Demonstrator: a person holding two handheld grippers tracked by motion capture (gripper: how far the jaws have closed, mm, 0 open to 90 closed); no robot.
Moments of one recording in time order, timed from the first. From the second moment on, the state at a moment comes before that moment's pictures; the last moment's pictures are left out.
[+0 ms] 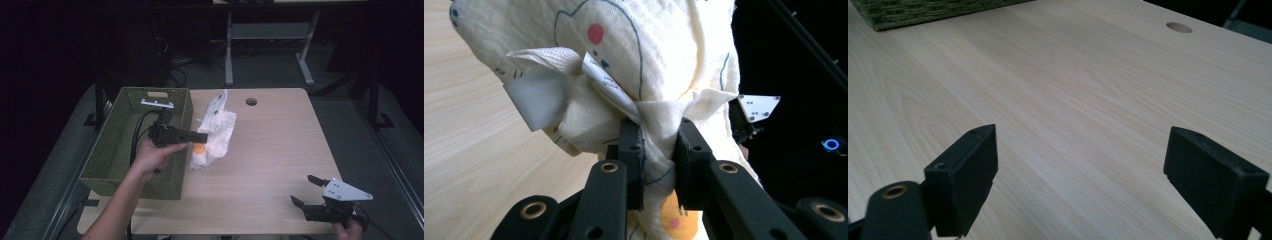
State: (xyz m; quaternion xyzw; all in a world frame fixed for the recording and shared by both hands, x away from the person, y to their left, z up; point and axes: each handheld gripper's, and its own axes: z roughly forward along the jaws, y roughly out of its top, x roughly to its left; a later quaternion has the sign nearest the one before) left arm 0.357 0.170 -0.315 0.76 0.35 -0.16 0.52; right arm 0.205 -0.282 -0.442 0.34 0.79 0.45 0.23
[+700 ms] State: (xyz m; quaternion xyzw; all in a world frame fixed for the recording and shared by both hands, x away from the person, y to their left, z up) left arm 0.364 0.123 -0.337 0.77 0.34 -0.18 0.51; right arm 0.207 -0.282 -0.442 0.34 0.79 0.45 0.23
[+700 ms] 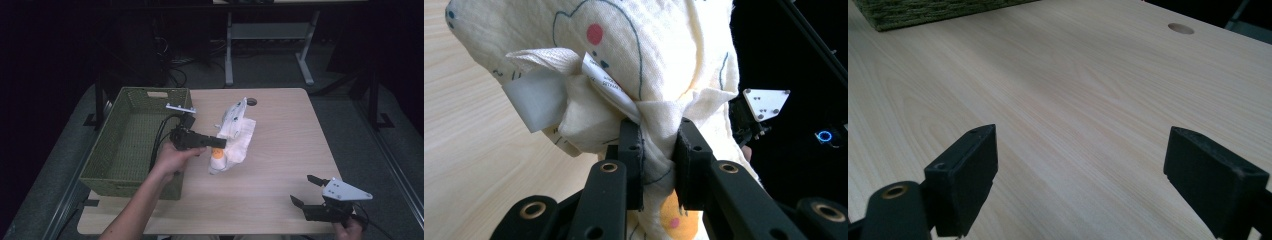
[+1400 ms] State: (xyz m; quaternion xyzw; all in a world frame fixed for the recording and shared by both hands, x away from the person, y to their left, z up) left arm 0.373 0.090 -0.351 0.77 0.34 -0.19 0.50; right arm 0.207 -0.283 -0.442 0.34 0.79 0.45 0.23
